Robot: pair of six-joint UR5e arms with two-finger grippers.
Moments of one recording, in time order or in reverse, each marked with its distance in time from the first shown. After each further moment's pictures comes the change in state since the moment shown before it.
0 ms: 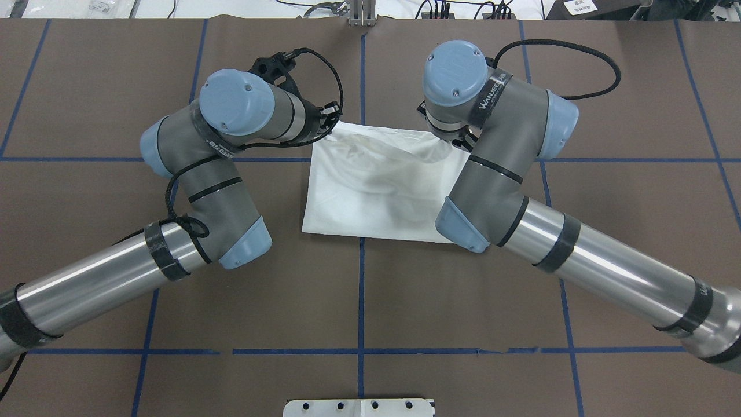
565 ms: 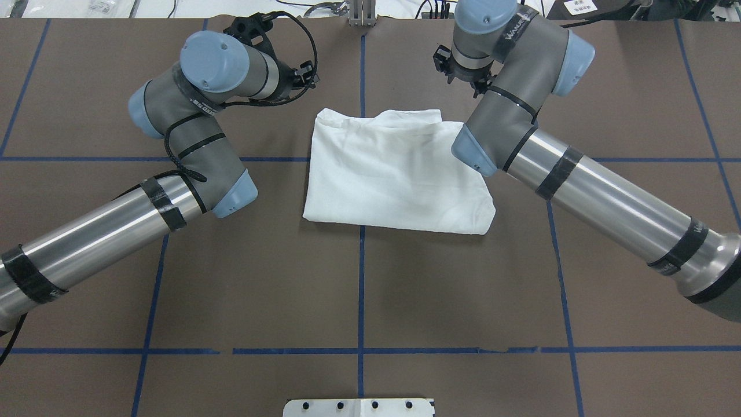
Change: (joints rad) left arm -0.066 -0.011 0.080 -0.068 -0.037 0.088; right arm 0.144 -0.008 -0.104 0.092 0.086 -0.299
